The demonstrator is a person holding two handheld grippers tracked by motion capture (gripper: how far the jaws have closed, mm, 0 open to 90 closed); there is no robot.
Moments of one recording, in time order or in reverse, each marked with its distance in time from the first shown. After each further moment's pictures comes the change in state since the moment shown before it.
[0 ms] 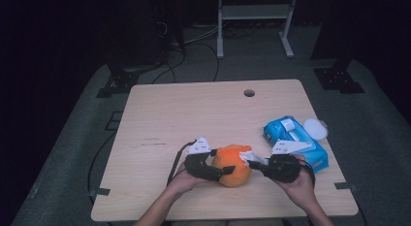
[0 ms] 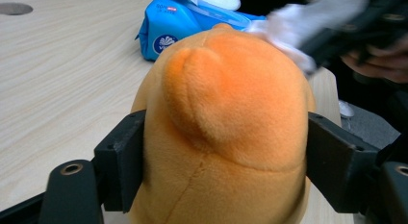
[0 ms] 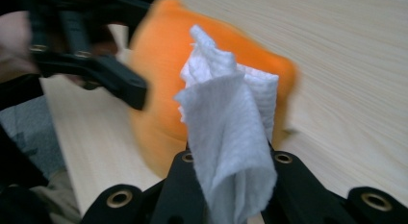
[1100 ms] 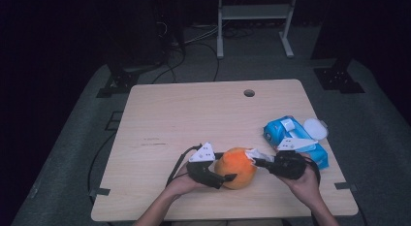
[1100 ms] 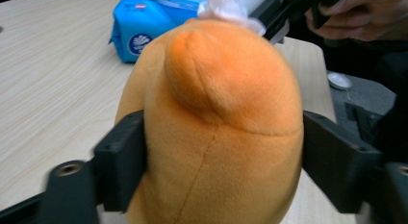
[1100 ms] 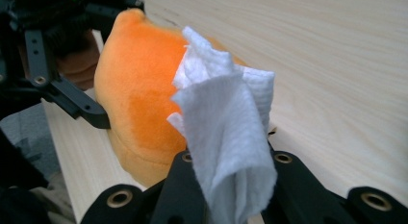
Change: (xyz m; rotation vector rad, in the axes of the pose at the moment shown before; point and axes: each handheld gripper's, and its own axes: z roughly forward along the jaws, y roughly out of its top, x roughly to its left) left arm -0.010 0.000 0.001 0.022 -0.050 0.125; right arm -0.022 -0.007 -0.007 0.004 -0.010 0.045
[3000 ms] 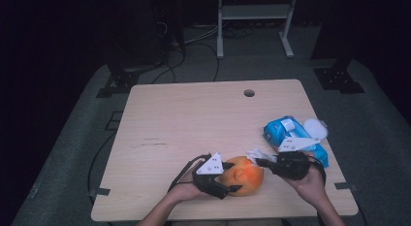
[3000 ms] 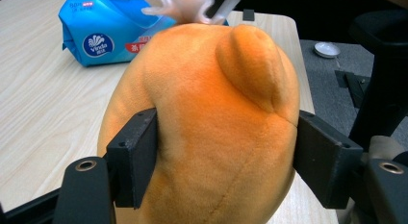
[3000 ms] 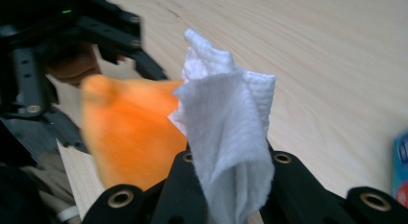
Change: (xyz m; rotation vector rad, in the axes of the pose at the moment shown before) left arm -0.027 -0.003 0.013 0.058 -0.056 0.162; right arm 0.003 0.008 -0.015 0.034 -0.024 -0.062
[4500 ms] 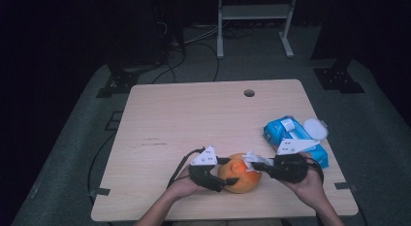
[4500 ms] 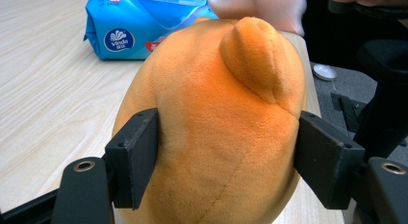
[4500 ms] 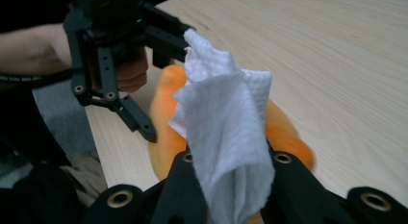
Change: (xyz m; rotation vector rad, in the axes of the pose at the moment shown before) left arm 0.019 -0.007 -0.009 -0.039 0.007 -0.115; right arm 0.022 0.010 -0.001 -0.015 0.073 -0.067
